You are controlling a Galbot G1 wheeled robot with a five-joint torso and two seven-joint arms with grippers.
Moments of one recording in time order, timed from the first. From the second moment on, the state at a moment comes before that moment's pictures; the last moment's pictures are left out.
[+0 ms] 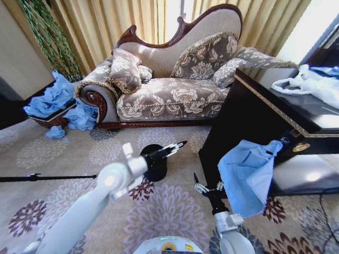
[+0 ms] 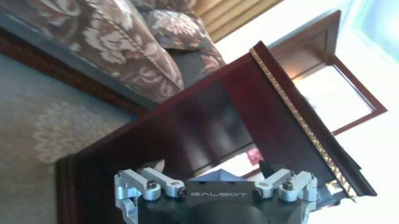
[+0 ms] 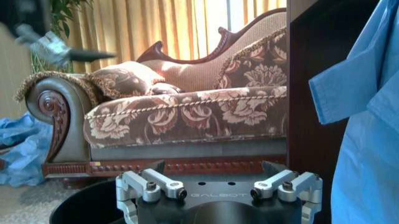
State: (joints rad) left arm 0.75 -0.95 -0.05 -2.18 -1.80 0.43 -0.35; right arm -1.66 1.39 0.46 2.05 0.17 0.22 -0.05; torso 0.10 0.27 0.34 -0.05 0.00
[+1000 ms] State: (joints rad) left arm 0.46 -1.36 0.28 -1.87 -2.07 0.45 -0.44; right arm -1.63 1.38 0.47 1.98 0.18 0.22 -0.04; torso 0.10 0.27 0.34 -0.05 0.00
